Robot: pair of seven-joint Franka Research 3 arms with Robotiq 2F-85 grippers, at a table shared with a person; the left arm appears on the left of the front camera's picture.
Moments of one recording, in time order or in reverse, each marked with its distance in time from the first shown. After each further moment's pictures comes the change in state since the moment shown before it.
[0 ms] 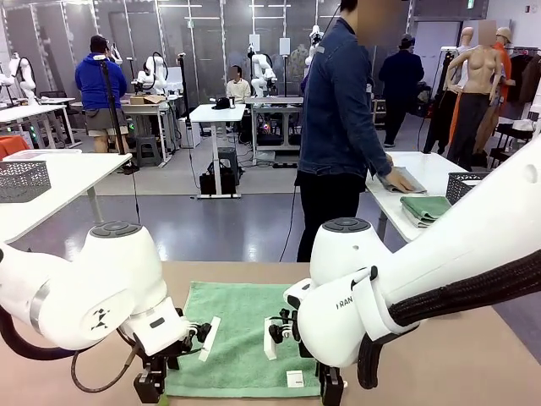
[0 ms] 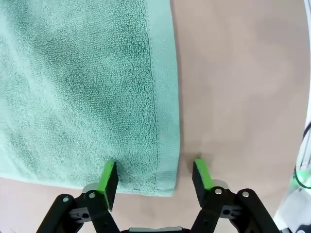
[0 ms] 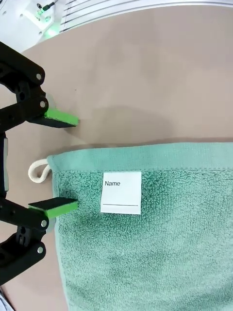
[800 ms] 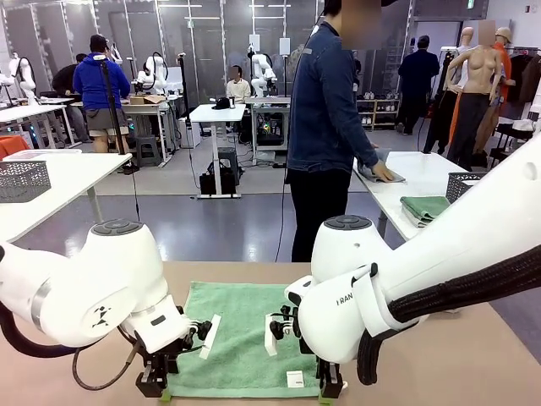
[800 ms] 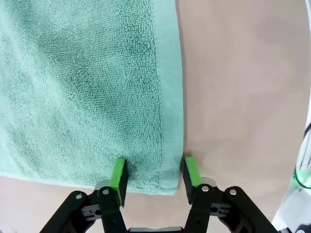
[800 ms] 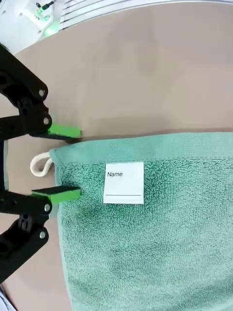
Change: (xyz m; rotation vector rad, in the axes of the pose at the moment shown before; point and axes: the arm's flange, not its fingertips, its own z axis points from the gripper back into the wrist) left arm 0.000 0.003 0.002 -0.001 0.003 0.008; right arm -0.002 -0.005 0.002 -0.006 -0.004 -0.009
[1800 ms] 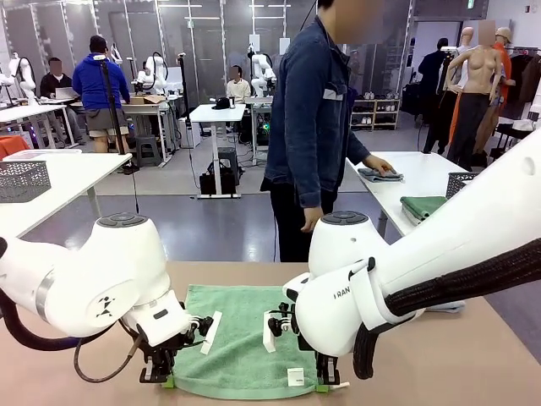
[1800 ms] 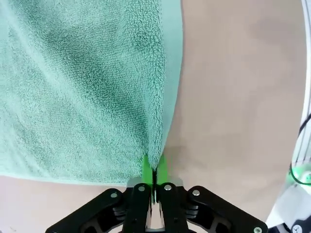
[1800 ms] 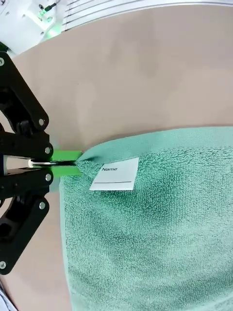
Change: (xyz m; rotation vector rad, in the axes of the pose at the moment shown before) left arm 0.002 0.006 0.006 -0.026 0.014 0.005; right arm 0.004 -0.004 0.005 0.011 0.008 0.004
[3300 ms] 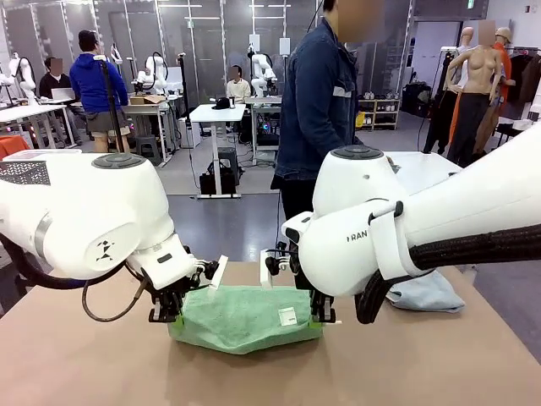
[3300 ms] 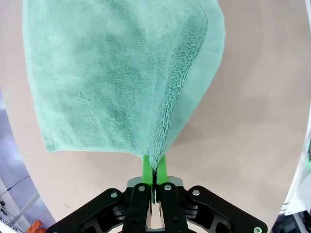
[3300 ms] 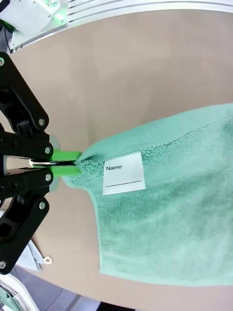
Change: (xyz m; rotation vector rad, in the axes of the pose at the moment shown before) left arm 0.011 0.042 0.088 0.164 0.004 -0.044; right arm 0.009 -0.026 0.103 -0.178 -0.063 0.033
